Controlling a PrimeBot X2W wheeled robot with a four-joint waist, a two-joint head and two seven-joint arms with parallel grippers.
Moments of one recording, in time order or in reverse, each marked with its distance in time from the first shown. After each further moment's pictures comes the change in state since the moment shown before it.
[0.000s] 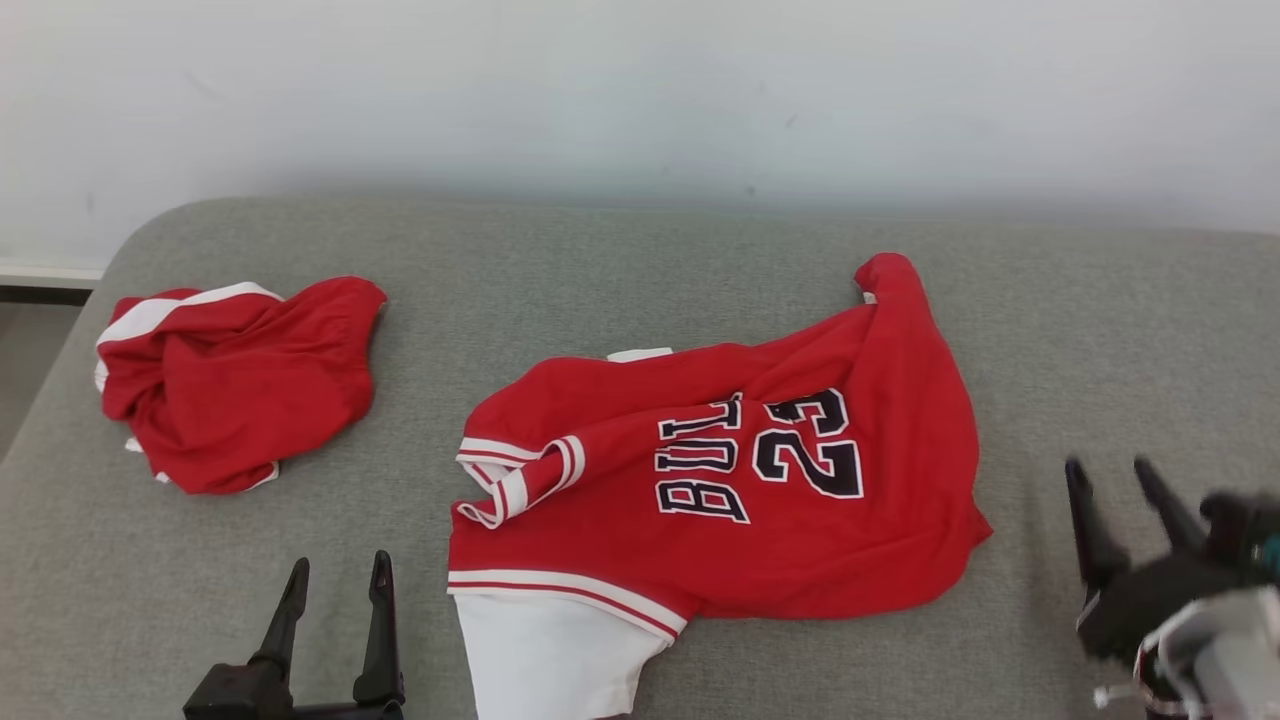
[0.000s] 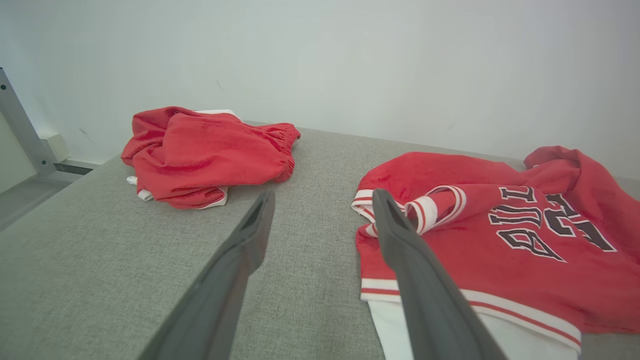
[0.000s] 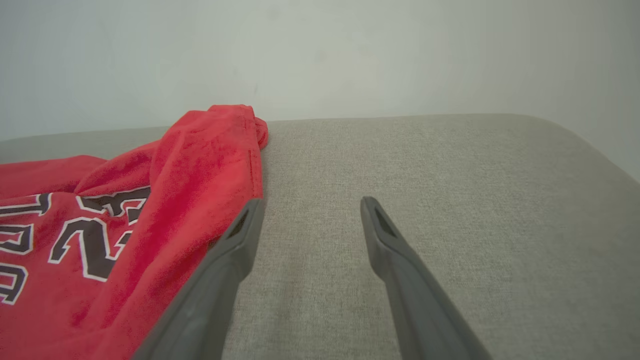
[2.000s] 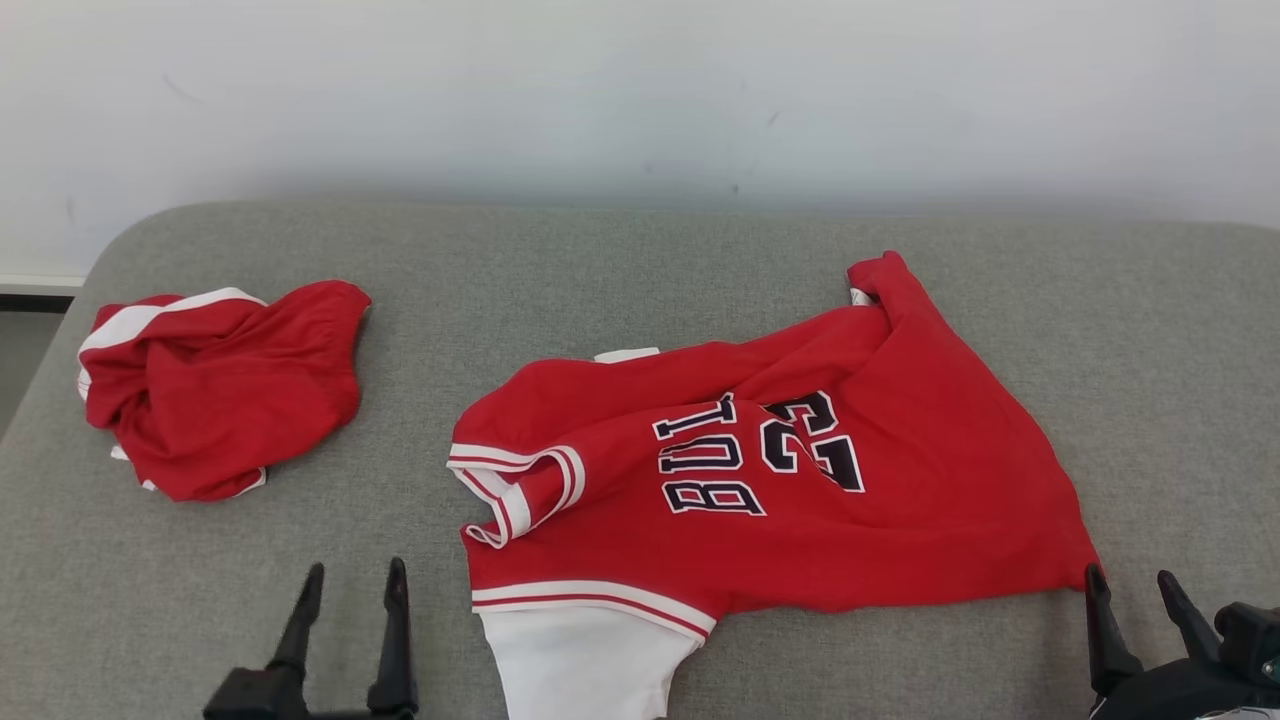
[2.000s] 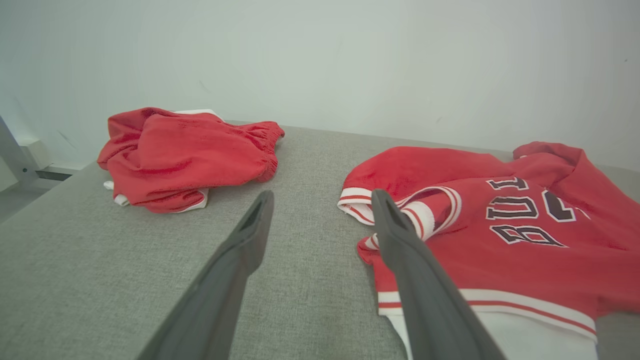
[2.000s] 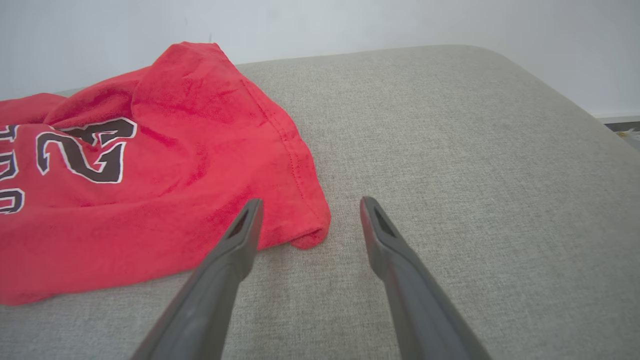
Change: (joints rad) left arm 0.004 0.000 -0.010 -0.006 0.018 0.001 0.000; right arm 0.334 0.238 -0.405 -0.368 -0.302 0.000 0.203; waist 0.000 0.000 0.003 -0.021
